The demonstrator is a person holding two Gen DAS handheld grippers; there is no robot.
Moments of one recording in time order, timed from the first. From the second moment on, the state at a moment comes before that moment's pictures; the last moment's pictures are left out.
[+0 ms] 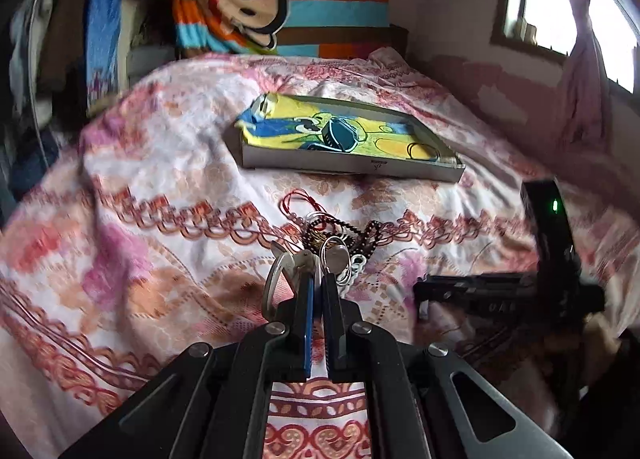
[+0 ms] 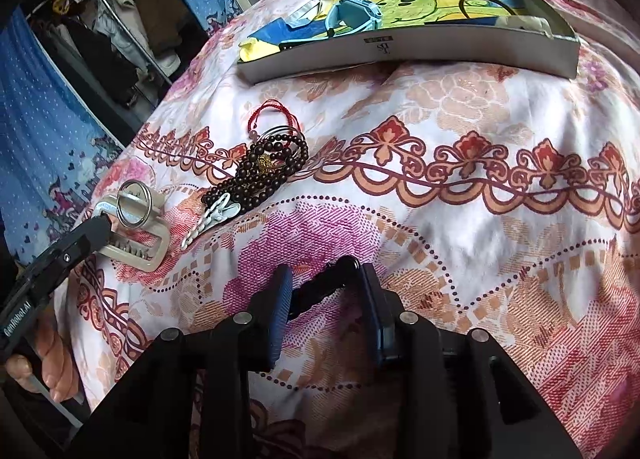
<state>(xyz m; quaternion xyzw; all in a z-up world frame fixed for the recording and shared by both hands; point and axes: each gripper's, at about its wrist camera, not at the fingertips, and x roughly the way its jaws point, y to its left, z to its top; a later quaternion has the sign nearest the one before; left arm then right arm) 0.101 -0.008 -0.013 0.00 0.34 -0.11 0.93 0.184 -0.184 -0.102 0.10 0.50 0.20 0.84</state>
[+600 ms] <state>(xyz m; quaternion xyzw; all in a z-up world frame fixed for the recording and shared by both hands) 0.076 -0.054 0.000 0.17 0.29 -0.13 0.93 0.168 -0.210 -0.090 0.16 0.44 0.21 0.86</state>
